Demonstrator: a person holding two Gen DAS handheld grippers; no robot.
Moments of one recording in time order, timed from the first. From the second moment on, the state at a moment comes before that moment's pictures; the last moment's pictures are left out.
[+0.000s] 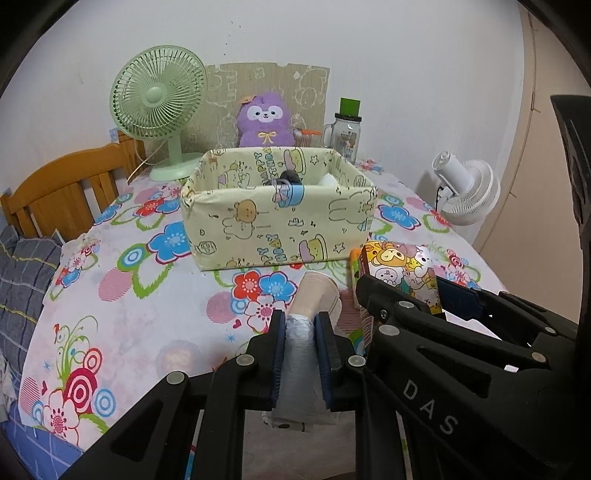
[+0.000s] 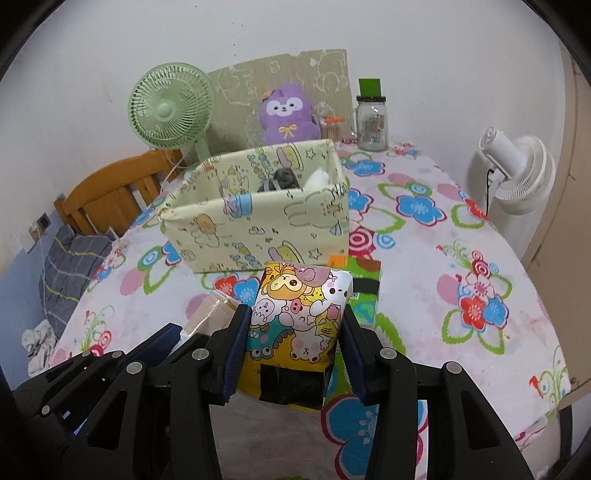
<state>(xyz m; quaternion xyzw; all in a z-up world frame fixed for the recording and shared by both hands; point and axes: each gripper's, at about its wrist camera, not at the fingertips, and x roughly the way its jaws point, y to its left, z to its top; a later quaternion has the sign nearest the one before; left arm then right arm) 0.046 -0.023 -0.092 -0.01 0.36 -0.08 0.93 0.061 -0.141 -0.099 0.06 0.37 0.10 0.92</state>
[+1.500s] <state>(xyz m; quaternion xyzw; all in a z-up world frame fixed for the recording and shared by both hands) 0.089 -0.018 0.006 0.01 0.30 -0.04 0.95 0.105 -0.131 0.003 0.05 0.30 0.11 0.94</state>
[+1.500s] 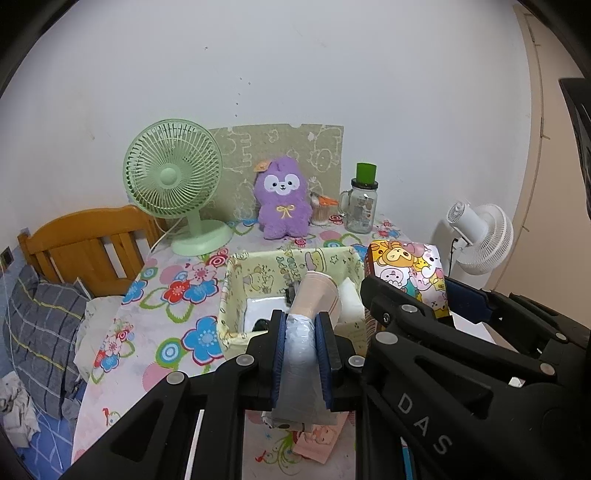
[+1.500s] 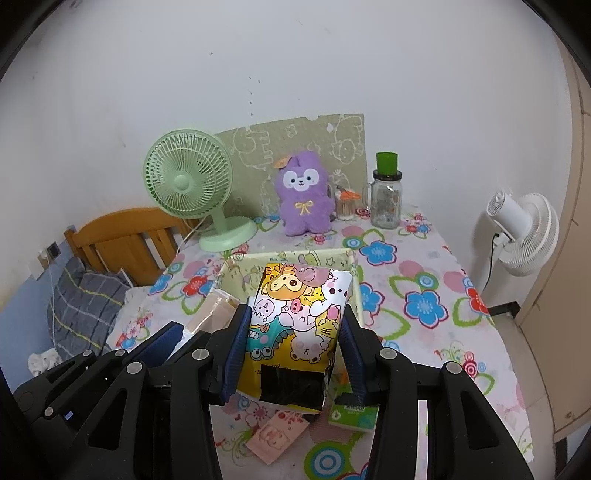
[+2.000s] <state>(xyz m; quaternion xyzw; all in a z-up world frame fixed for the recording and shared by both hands) 0.113 -0.008 0.014 0.01 0.29 -0.04 0.96 0.132 -0.121 0.014 0.05 0.29 0.11 0.95</state>
